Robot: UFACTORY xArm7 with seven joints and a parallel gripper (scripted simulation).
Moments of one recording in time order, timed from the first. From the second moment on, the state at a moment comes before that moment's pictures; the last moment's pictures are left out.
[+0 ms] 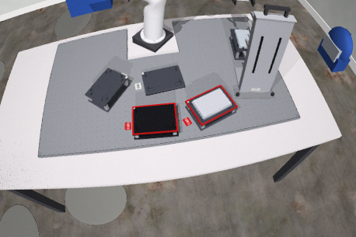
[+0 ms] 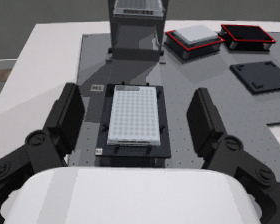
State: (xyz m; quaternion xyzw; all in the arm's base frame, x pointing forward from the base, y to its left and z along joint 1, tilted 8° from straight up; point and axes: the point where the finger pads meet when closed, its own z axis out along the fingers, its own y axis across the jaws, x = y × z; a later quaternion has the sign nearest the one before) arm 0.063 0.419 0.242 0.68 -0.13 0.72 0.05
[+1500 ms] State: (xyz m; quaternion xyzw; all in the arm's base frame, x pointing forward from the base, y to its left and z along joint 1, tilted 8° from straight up) arm 0.021 0.430 0.237 0.66 -0.13 0.73 0.05
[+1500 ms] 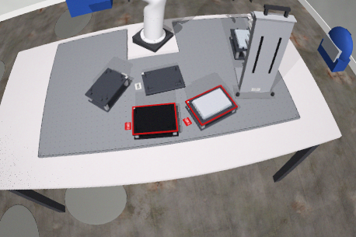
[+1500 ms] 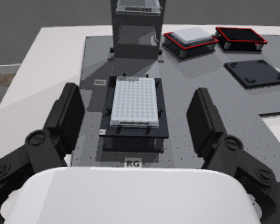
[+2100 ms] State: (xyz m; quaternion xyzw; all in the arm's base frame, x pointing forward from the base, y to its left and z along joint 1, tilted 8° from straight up) arm 0.026 0.434 0.197 0.66 -0.13 0.73 0.05
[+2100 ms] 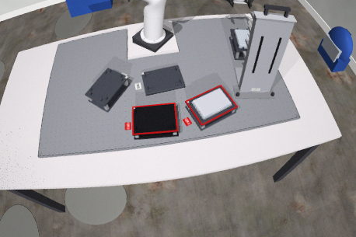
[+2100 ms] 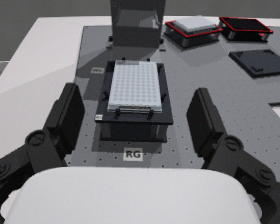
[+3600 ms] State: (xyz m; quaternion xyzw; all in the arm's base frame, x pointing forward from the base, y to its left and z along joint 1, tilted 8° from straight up) arm 0.035 0.442 0.110 0.66 -0.13 0.73 0.05
